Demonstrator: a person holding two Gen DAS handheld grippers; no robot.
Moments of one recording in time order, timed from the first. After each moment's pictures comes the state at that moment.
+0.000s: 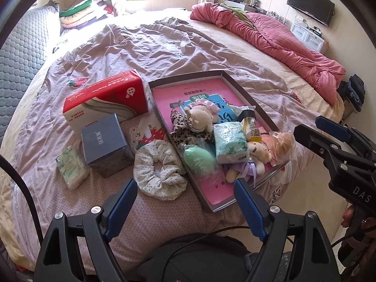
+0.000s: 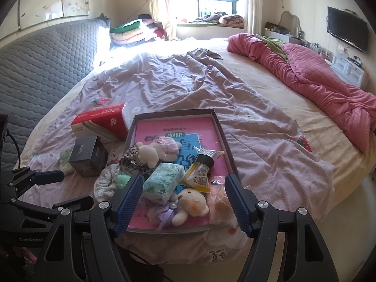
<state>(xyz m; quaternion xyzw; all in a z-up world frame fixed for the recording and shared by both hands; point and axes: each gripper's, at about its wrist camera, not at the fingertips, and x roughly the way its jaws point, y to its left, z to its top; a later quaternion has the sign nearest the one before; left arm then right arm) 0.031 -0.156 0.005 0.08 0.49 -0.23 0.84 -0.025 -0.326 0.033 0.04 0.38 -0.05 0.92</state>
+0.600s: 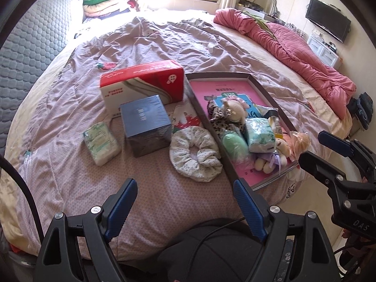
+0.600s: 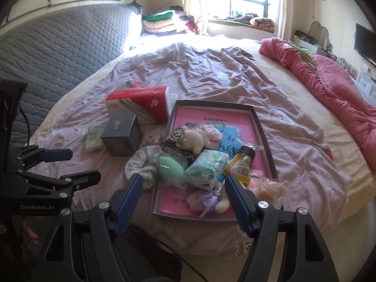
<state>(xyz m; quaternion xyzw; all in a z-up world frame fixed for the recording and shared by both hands) 0.024 -0.087 -0.002 0.04 0.50 -0.18 0.85 -0.030 -0.259 0.024 -0.01 0.39 0.03 0.92</state>
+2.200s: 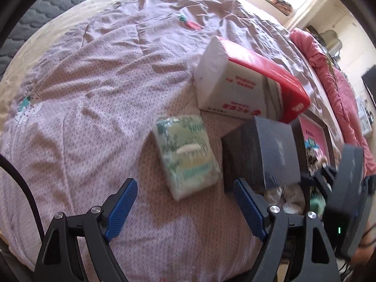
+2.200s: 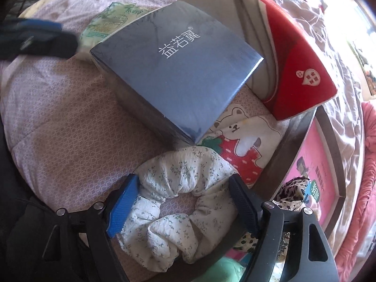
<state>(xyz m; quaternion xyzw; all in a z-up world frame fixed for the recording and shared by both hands) 0.160 0.034 -0.092 -0.13 0.58 -0.07 0.80 0.157 -0.140 -0.132 -0.33 0.57 0.21 0.73</state>
